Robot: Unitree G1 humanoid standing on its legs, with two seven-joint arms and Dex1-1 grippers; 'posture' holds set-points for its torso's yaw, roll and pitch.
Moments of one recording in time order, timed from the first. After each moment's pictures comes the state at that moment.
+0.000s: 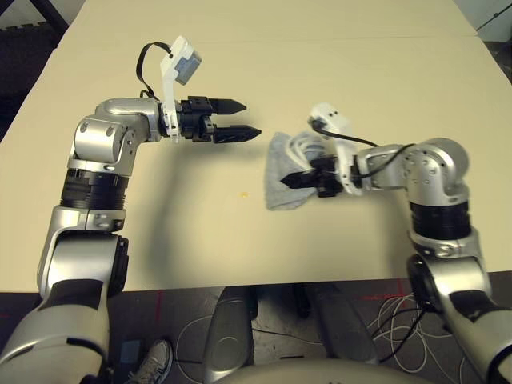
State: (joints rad) left arm -0.90 0.71 -0.05 0.28 -0.40 0.67 -1.21; right arm -0.88 -0.06 0.00 -0.04 0.74 1.58 0.36
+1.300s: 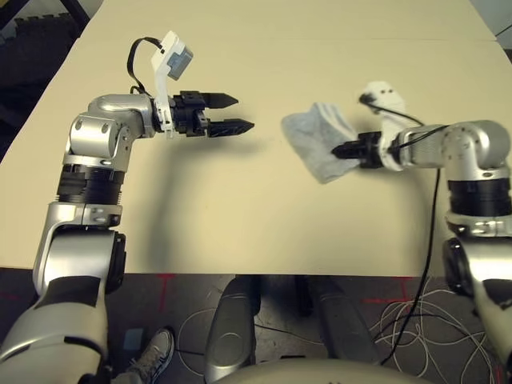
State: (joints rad) left arm -0.97 0.65 0.03 0.48 -0.33 0.47 -1.02; right arm -0.96 -0.58 -0.09 0.24 0.57 1.36 0.36
